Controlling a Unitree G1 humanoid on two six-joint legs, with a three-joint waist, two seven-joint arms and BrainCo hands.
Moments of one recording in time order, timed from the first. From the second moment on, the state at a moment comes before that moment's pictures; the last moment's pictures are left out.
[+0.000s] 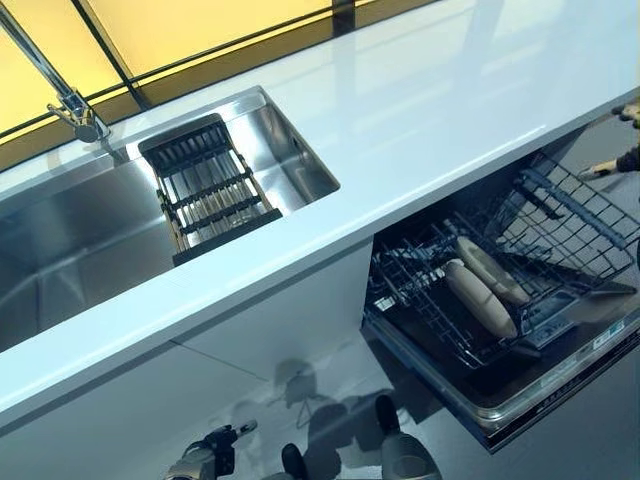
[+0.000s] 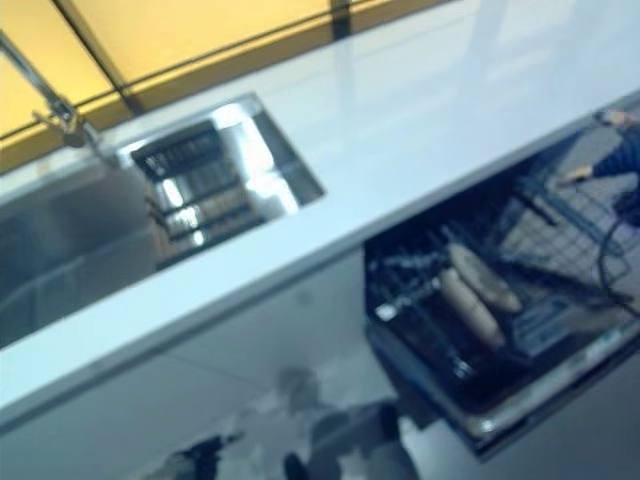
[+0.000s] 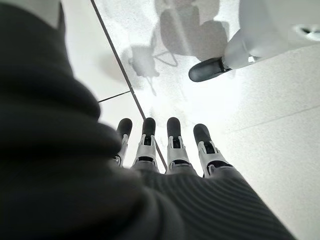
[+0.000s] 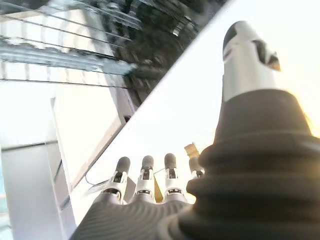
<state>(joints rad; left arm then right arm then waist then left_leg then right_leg) -0.09 0.26 -0.15 1.20 -0.29 0.10 0.00 -0.89 -1.24 0.33 0.61 0.05 0.25 0.24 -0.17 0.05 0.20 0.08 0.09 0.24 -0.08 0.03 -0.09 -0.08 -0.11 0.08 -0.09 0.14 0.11</state>
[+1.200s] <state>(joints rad) -0.10 0.28 0.04 1.29 -0.68 0.06 0.02 -0.23 -0.57 -0.18 1.26 0.74 0.15 0.09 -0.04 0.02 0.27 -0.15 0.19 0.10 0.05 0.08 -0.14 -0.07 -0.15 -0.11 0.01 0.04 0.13</state>
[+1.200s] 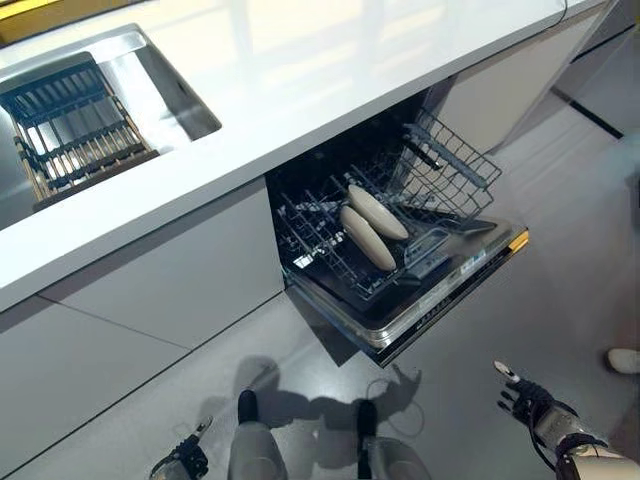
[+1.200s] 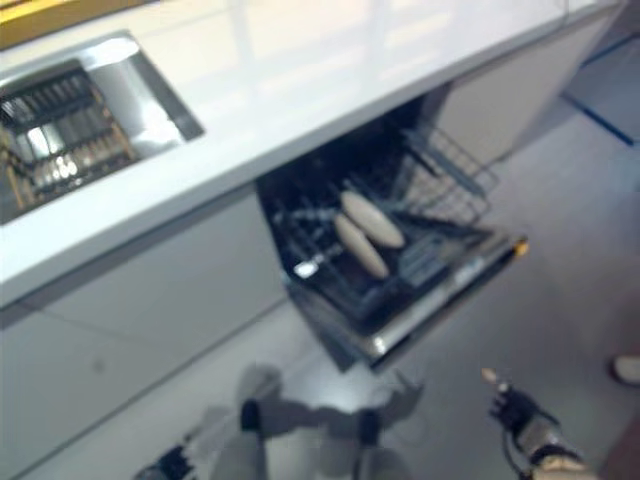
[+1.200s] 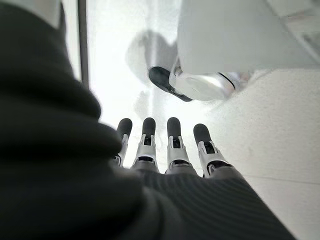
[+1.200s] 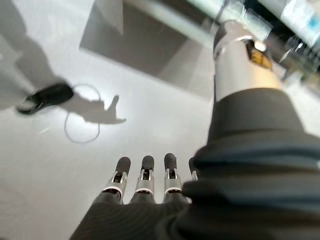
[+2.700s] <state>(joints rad) -0.04 0.23 -0.06 1.24 -0.72 0.10 -0.05 -0.63 -0.68 0.03 1.31 1.19 0.14 0.06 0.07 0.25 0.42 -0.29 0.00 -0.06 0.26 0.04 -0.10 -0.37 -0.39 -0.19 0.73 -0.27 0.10</state>
